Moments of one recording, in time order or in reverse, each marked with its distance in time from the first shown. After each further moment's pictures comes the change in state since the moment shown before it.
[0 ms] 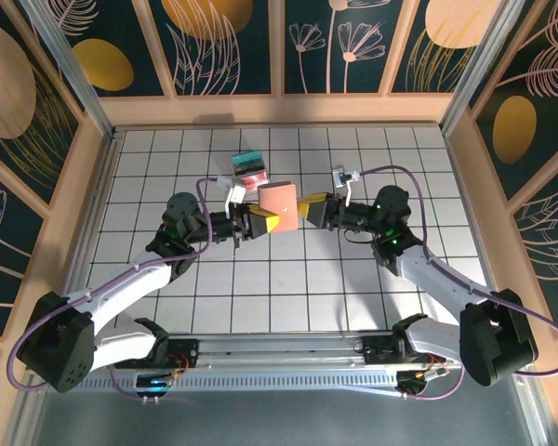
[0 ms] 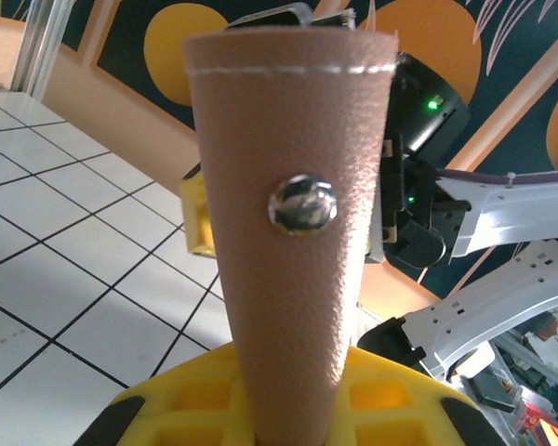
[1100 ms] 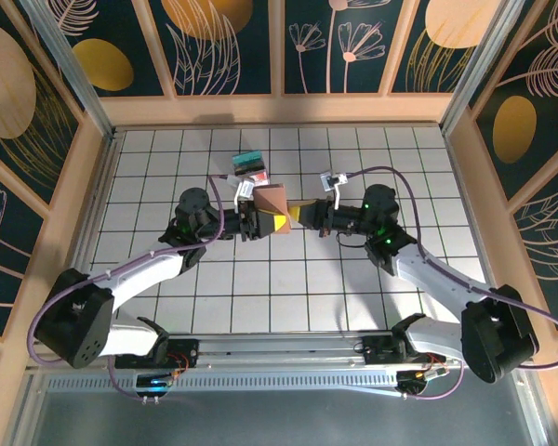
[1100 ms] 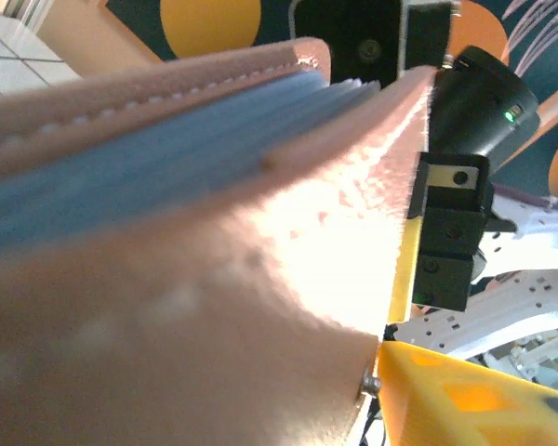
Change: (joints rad) left arm 0.005 0.155 0.027 0.071 0.019 -0.142; right arm 0.076 0.000 0.037 -0.150 0.091 -0.070
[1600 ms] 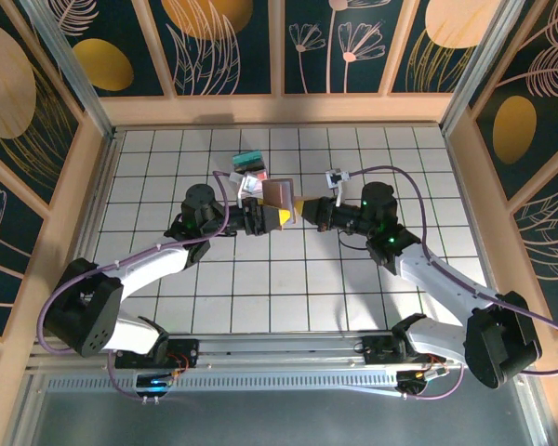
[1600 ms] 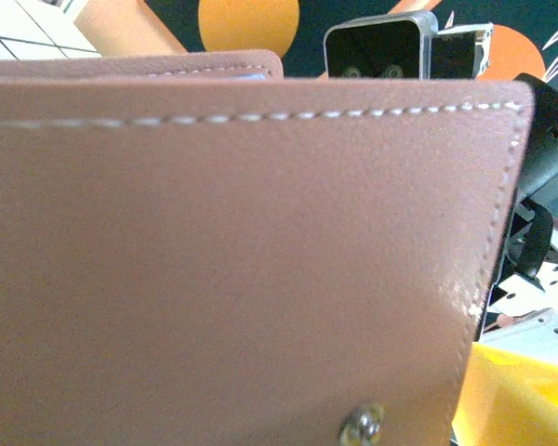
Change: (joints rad) left arm 0.000 0.062 0.031 -0.003 -0.049 -0.047; right arm 0.000 -0.027 0.032 -0.200 0.186 -0.050
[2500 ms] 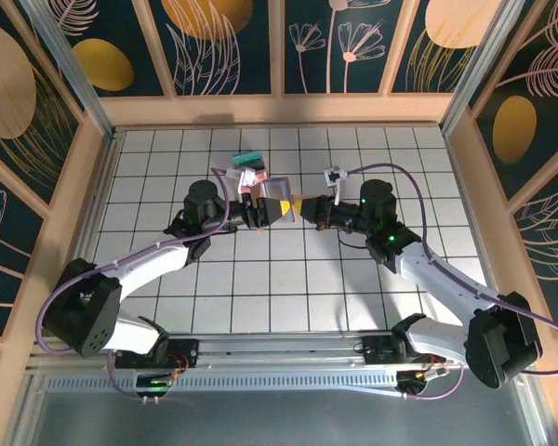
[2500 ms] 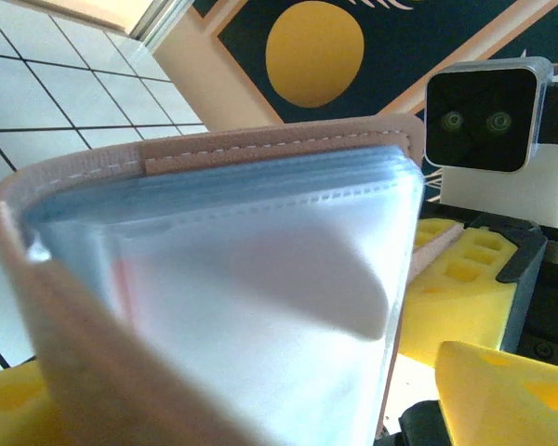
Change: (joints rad) left arm 0.000 0.000 0.035 -0.101 -0.140 0.034; right arm 0.013 -0.001 0.033 -0.043 0.013 -0.018
